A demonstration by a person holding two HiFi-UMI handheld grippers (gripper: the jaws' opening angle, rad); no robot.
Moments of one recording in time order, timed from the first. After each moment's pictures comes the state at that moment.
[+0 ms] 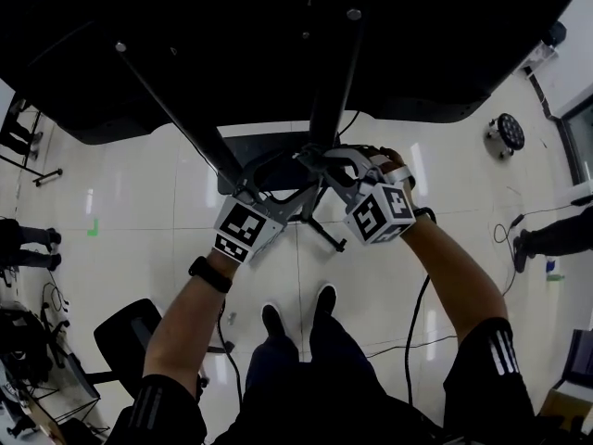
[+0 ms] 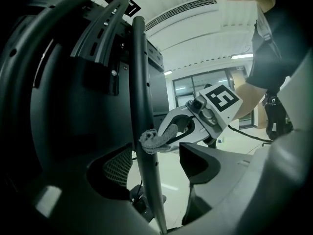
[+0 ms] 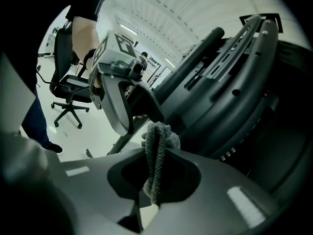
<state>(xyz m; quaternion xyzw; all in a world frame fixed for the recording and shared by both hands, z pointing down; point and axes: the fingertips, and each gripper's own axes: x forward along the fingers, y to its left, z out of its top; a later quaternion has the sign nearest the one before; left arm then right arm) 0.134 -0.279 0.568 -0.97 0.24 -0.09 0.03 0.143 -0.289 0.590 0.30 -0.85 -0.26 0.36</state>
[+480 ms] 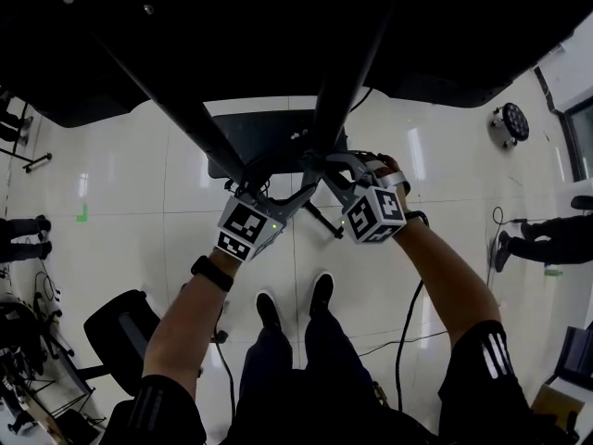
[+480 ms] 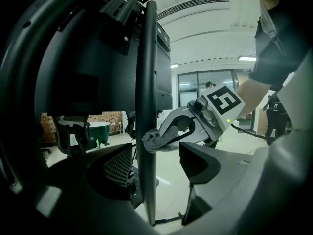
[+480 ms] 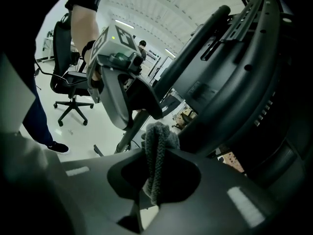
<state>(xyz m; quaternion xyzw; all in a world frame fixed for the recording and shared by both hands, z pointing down) 0.129 -0.283 0.680 -0.96 0.24 -0.12 -0.04 0.146 -0.293 0.709 0.29 -0.85 -0.21 0.39</state>
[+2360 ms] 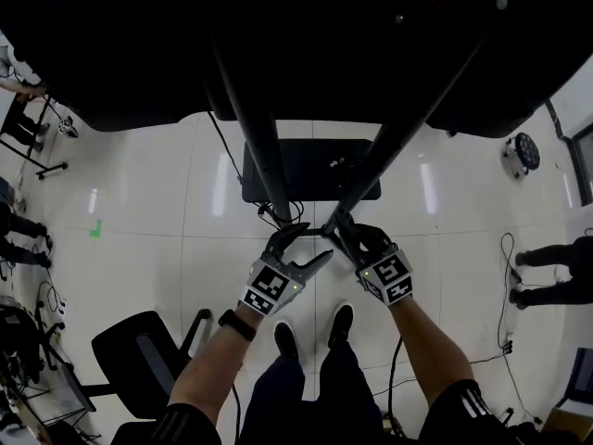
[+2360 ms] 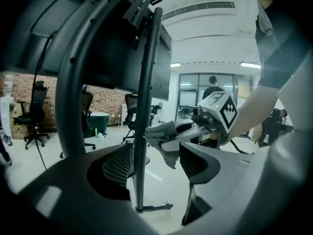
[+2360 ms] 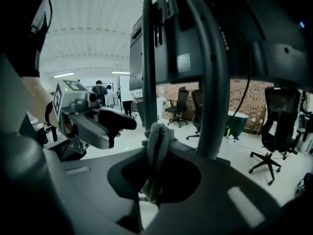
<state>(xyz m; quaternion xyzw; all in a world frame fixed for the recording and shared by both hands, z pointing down) 0.052 -0.214 0.750 -0.96 0.22 -0.12 -0.09 0.090 -0.231 0.770 0.42 -0.88 0.11 0.19</state>
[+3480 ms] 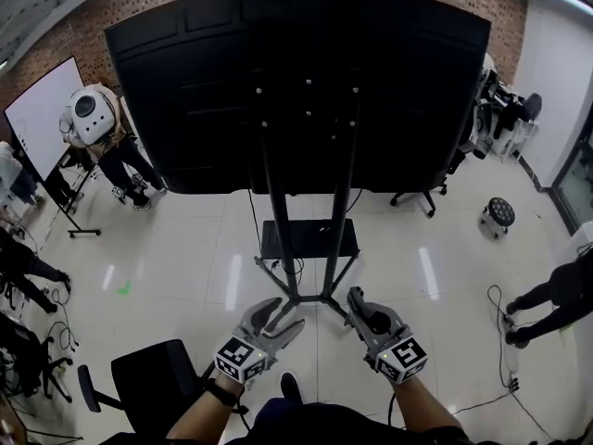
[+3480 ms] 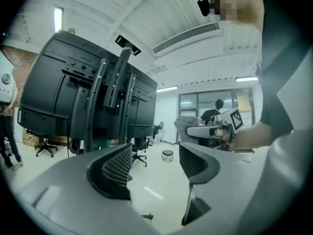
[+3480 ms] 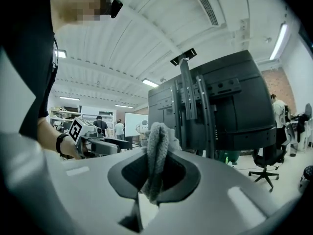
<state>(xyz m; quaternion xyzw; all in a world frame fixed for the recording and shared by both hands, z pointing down) -0.032 0.042 0.494 -0.96 0.26 -0.02 -0.07 0.091 0.063 0.473 0.47 -0.88 0.03 0.01</state>
